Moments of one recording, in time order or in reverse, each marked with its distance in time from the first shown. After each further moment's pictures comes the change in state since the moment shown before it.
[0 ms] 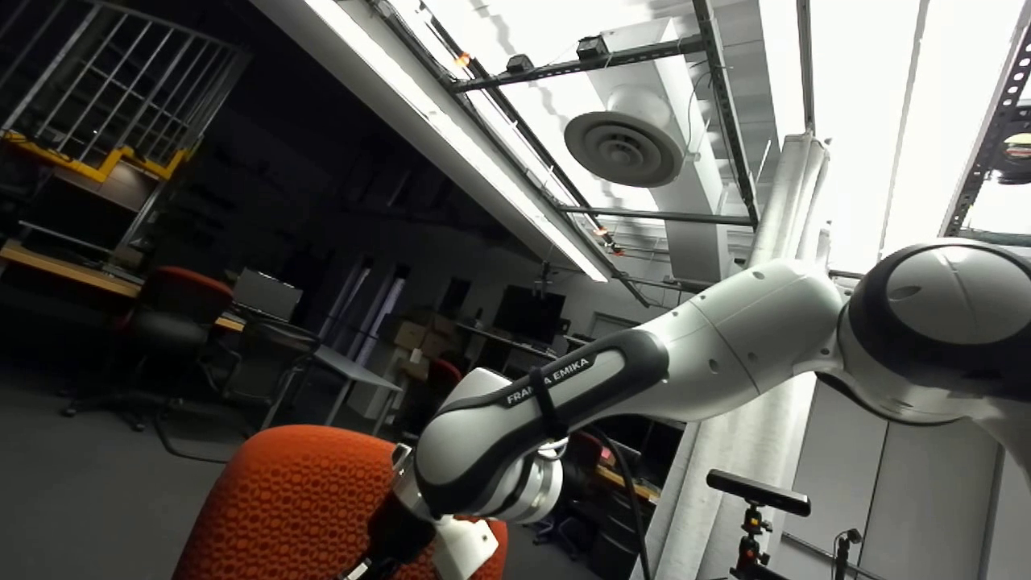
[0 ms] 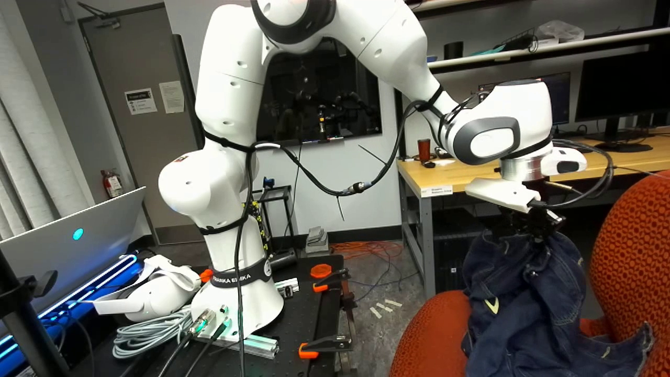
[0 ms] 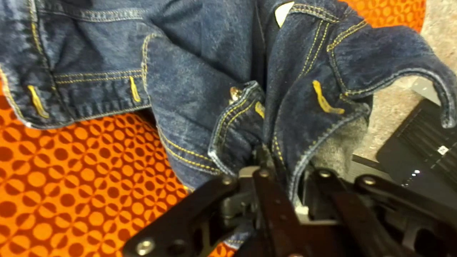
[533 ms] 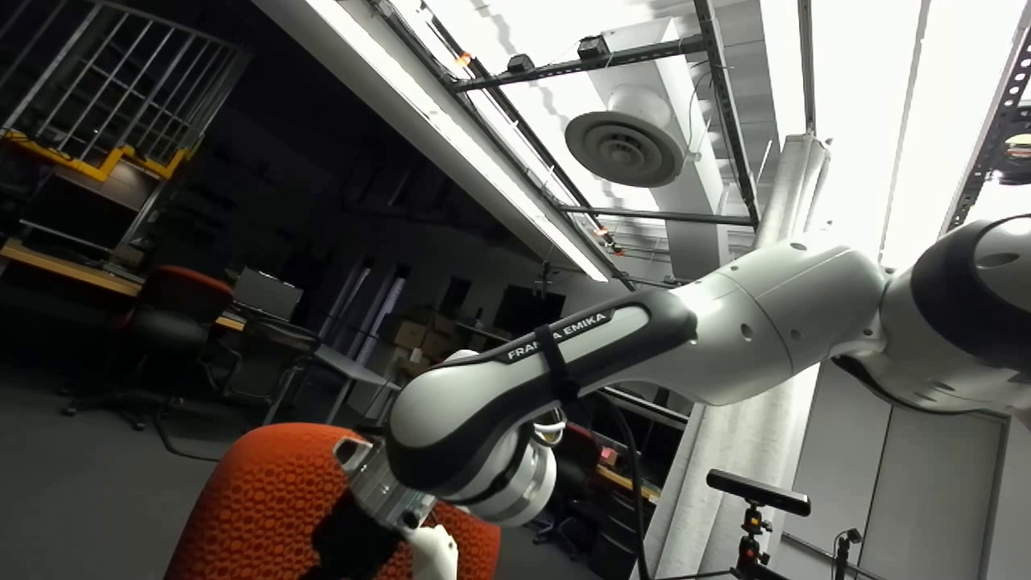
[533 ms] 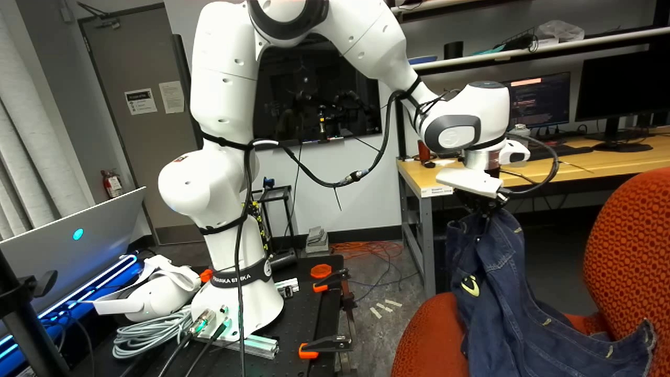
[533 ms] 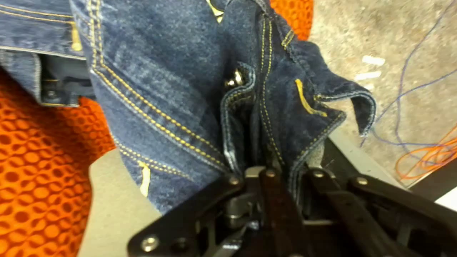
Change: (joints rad) arm -0.008 -0.068 0.182 -0.078 0.186 -0.054 -0.297
